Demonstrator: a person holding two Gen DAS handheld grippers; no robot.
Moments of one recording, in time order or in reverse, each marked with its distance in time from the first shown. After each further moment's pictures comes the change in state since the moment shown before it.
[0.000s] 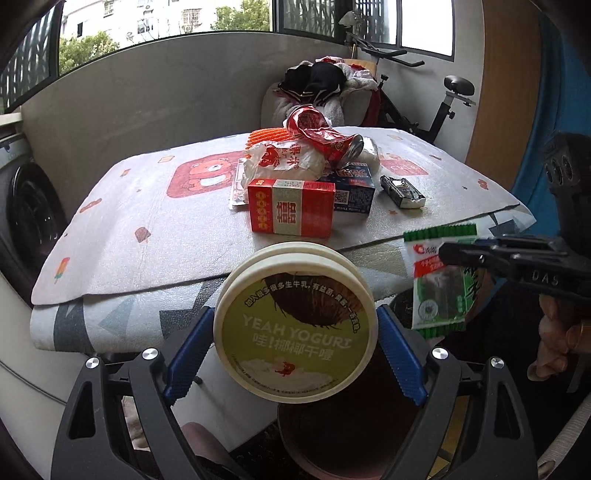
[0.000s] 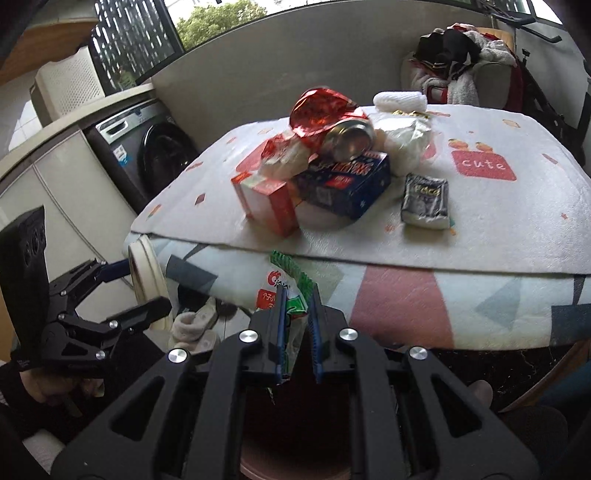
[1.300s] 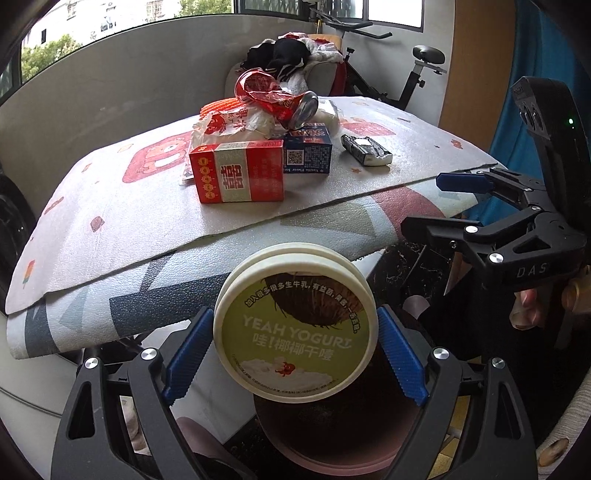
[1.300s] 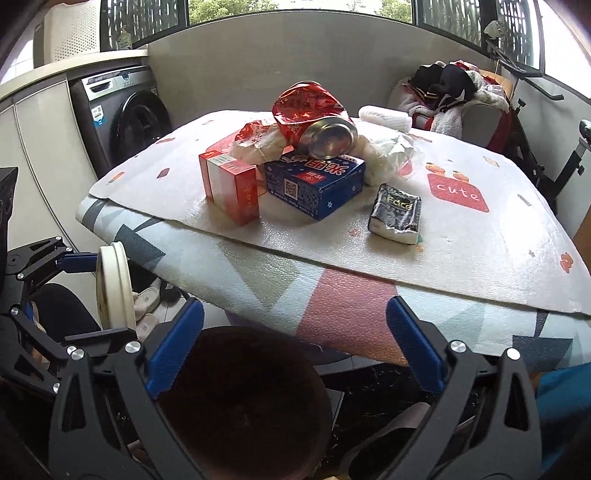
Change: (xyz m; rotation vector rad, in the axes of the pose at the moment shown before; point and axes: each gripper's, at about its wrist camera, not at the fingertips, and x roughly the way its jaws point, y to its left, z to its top) left arm 0.029 -0.026 -0.012 0.100 0.094 -0.093; right arm 0.004 -0.006 0.002 -0.141 -0.050 -0.203
